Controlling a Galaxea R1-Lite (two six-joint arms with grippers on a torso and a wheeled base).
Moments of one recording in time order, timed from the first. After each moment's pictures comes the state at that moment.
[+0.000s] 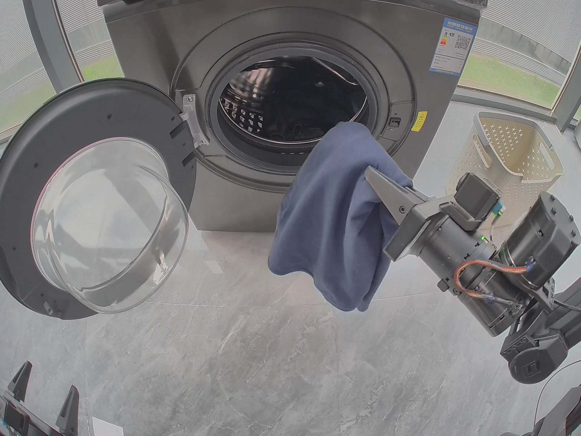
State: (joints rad) left arm 0.00 0.02 -0.02 0.00 0.00 0.01; right arm 0.78 1.72 -0.59 -1.46 -0.15 0.18
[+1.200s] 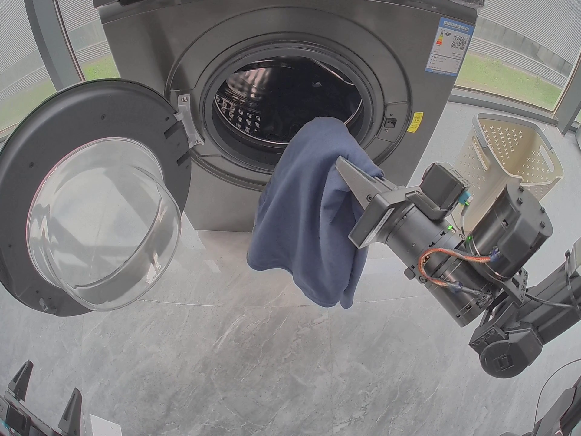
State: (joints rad) left arm 0.00 0.02 -0.02 0.00 -0.03 0.05; right arm 0.80 1.83 -0.72 -1.48 -0.15 0.18
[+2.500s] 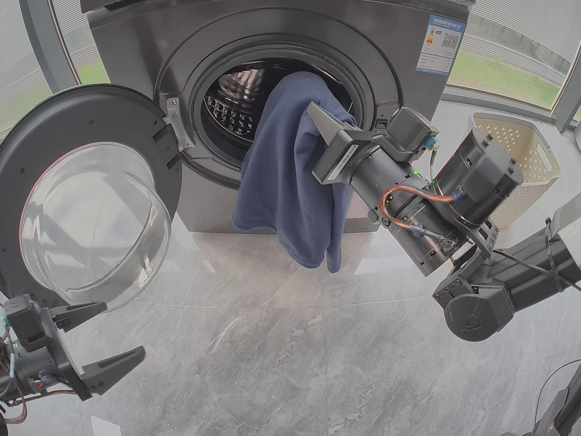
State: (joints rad) left arm -0.17 0.89 -0.19 -0.50 -0.48 -0.01; right arm 0.79 1.93 -1.04 -1.38 -0.13 0.19
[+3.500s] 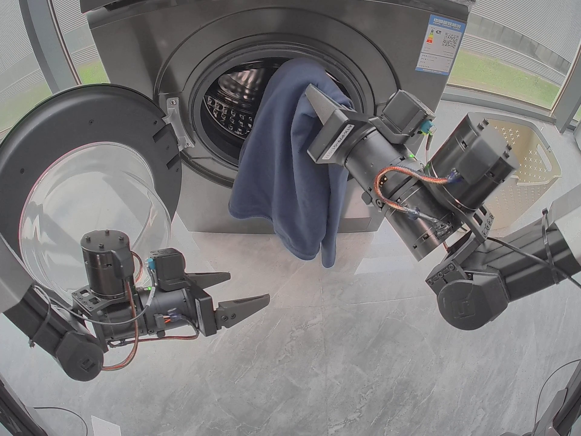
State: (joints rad) left arm -0.42 1.79 -0.45 -1.09 -0.48 -0.16; right arm 0.79 1.95 -1.13 -1.36 -0.14 0.19
